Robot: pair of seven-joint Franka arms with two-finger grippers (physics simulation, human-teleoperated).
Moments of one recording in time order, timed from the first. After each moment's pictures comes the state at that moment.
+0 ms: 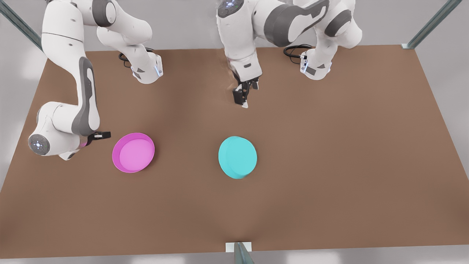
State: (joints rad) left arm -0.61 0.45 -0.20 -0.81 0.32 1.28 -1.89; right arm 0.11 0.31 -0.28 -1.83 0.04 1.68 -0.22
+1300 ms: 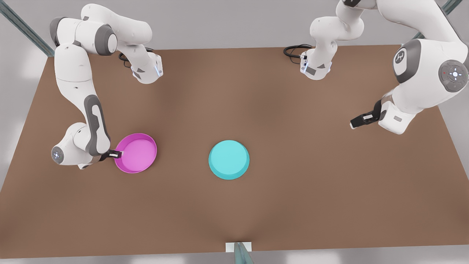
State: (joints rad) left arm -0.03 0.18 -0.07 -1.36 -0.07 1.43 -0.37; right arm 0.03 0.59 -0.27 -1.91 0.37 2.07 -0.22
